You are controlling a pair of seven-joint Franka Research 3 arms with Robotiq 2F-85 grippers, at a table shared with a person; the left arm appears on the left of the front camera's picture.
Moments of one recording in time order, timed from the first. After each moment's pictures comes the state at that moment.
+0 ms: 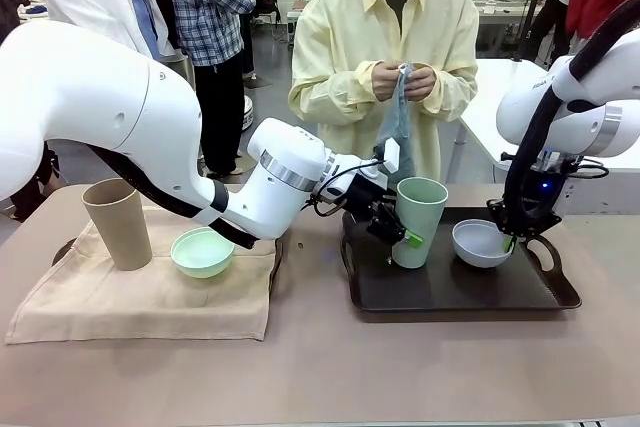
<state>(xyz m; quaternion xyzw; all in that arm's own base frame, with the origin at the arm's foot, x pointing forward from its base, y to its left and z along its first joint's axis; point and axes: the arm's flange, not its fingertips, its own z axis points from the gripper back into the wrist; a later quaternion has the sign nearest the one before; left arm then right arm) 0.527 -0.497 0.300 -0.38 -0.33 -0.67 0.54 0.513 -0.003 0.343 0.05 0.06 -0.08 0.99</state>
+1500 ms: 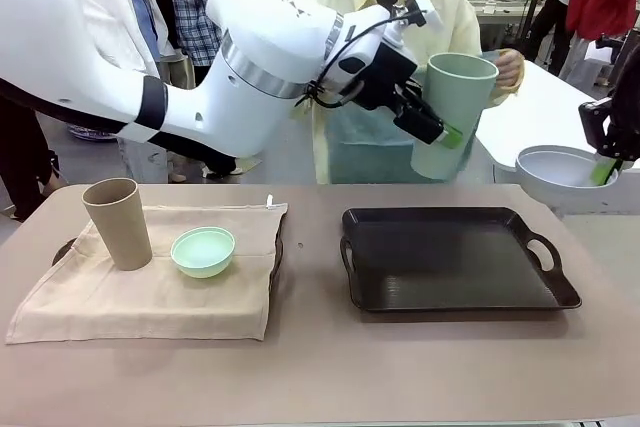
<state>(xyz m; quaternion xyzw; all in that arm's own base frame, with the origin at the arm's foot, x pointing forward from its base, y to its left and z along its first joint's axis) 0.421 -0.488 0.547 -0.31 -0.39 -0.63 0.59 0.373 -0.015 0.578 0.07 0.06 -0.06 0.99</state>
